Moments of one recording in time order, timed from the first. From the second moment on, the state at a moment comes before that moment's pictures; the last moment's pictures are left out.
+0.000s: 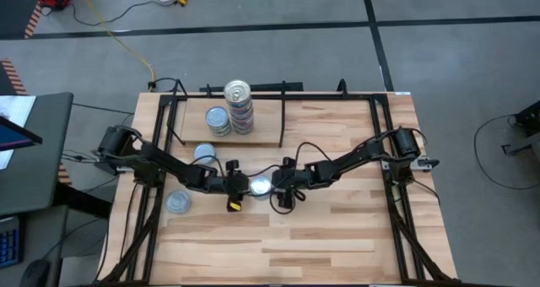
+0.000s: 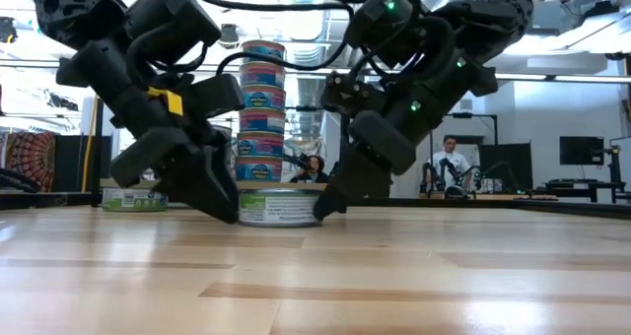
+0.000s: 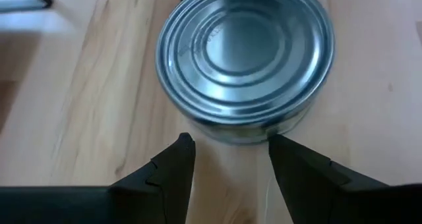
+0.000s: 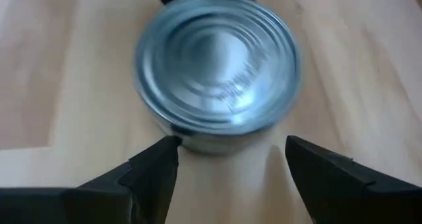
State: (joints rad) left arm -0.23 1.64 0.64 0.20 -0.35 -0.10; right arm 0.13 1.92 0.98 0.14 0.19 0.16
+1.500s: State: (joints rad) left arm -0.25 1.65 0.65 0.36 -0.32 -0.23; right arm 0.19 1.82 1.14 -0.32 0.33 0.17
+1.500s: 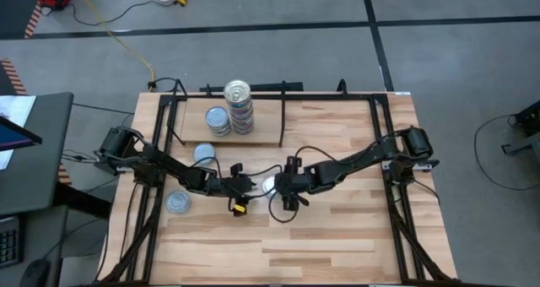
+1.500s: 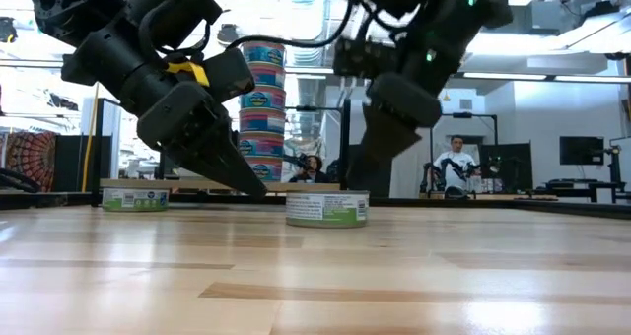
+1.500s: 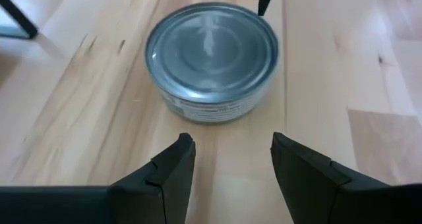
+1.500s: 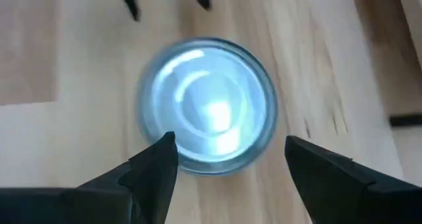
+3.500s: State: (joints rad) left arm -0.25 1.61 0.65 0.34 -0.24 -0.34; right arm 0.08 1.82 0.90 0.04 0.22 0.63
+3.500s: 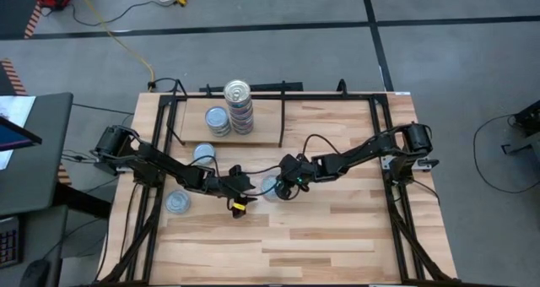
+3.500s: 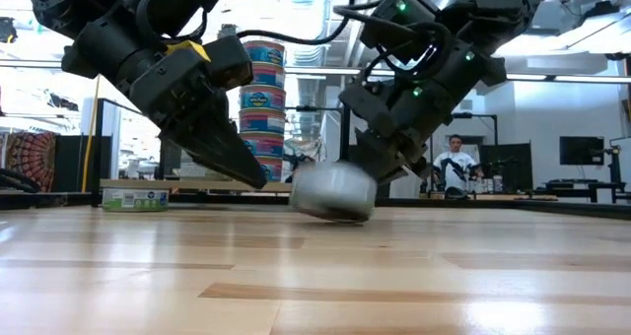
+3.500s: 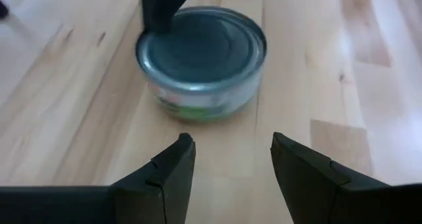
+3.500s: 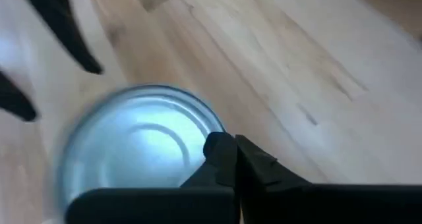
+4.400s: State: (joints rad) left arm -0.28 1.61 0.65 0.35 -0.21 -0.32; right arm 0.09 1.63 0.89 -0.28 0.21 0.30
